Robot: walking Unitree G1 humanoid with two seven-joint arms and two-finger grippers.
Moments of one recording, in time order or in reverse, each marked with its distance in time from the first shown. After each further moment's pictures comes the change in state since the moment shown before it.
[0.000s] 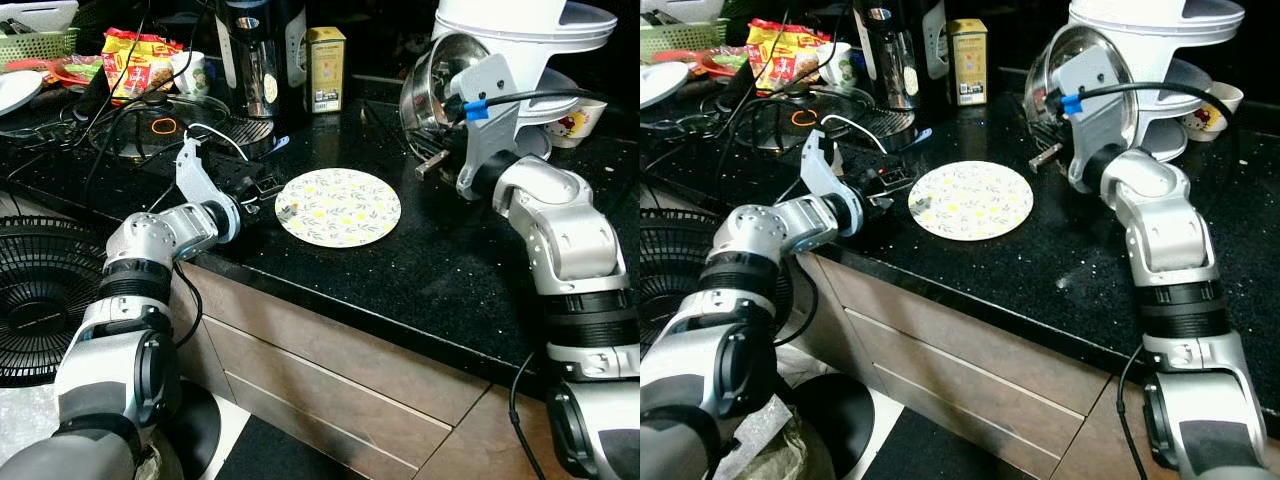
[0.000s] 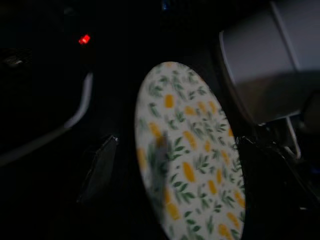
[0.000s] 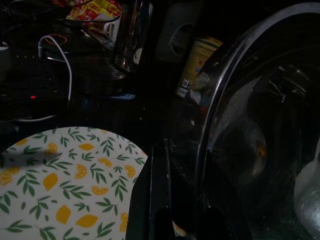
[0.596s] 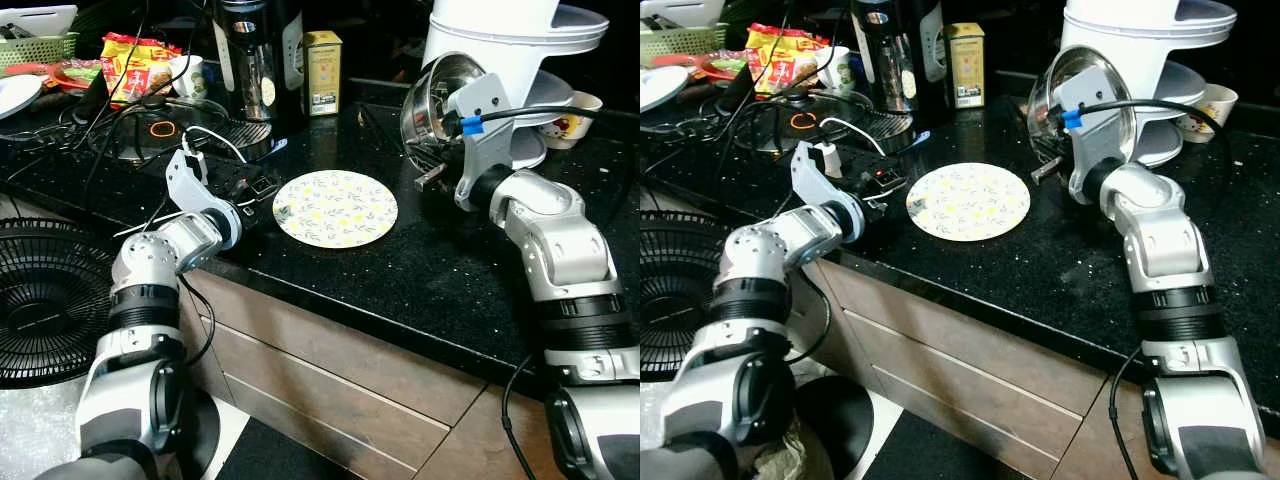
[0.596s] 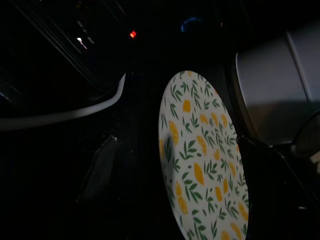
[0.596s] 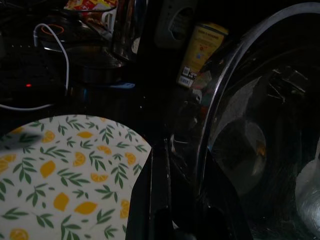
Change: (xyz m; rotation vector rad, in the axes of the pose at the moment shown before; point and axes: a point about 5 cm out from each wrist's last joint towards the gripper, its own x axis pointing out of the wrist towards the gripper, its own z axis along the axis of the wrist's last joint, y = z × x) left arm -0.014 0.007 -0.006 -0.090 -0.068 0.113; right arm 0.004 0.000 -0.016 0.027 0.023 0.001
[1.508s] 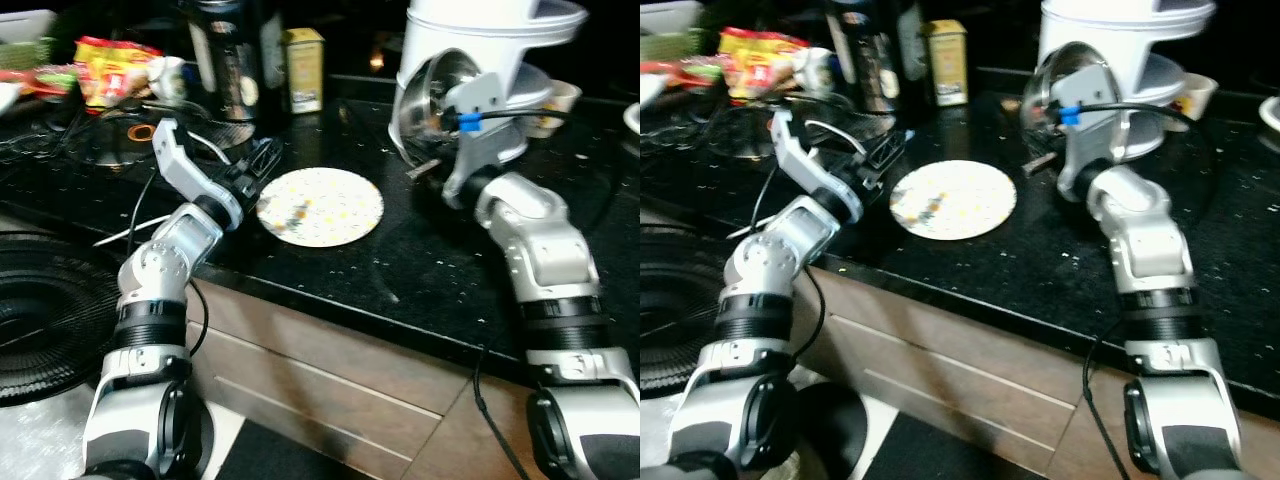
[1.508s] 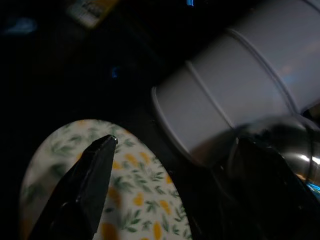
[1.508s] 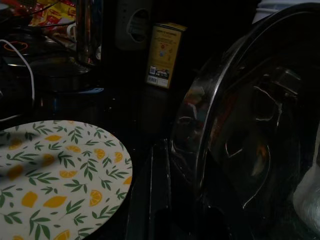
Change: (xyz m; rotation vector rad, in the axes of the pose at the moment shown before) left arm -0.005 -0.013 0.008 0.042 -0.286 -0.270; right arm 0.003 0.003 -0.006 0.075 -0.053 -0.039
